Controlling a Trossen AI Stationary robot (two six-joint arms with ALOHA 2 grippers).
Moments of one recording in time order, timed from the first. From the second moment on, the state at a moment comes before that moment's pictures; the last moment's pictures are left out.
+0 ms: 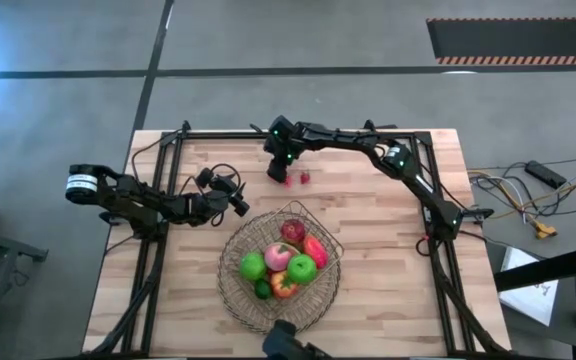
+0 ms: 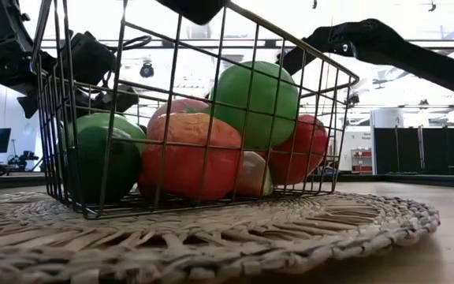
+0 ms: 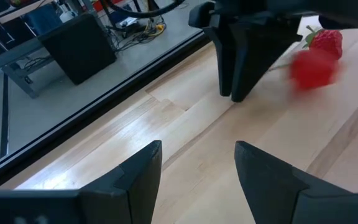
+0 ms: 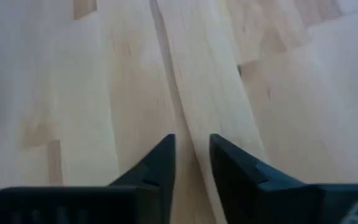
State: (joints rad) left arm 0.11 1.40 0.26 0.62 -0.81 -0.15; right arm -0.51 2.47 2.01 -0.51 -0.42 -0.09
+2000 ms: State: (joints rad) left arm 0.11 1.40 0.26 0.62 -0.74 -0.18; right arm -0.48 1.81 0.98 -0.14 -0.50 0.19
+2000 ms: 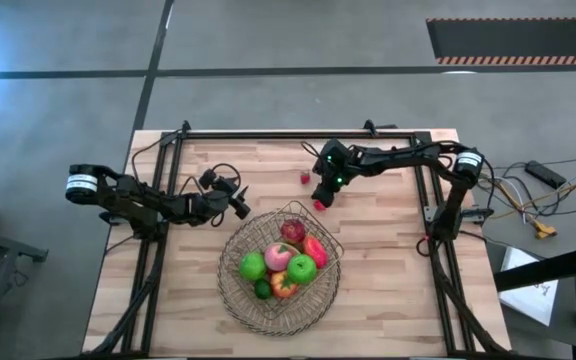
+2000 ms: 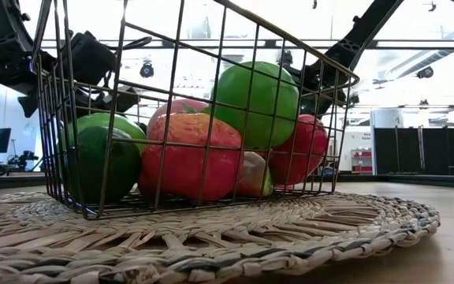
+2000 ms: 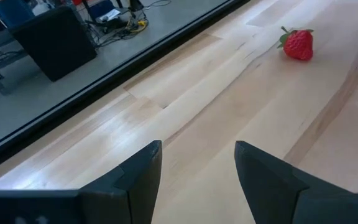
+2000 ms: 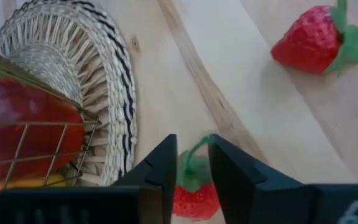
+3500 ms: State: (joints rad) left arm 0.10 1.40 0.26 0.62 -0.54 -0.34; right arm 0.25 1.66 0.99 0.48 -0.01 0.01
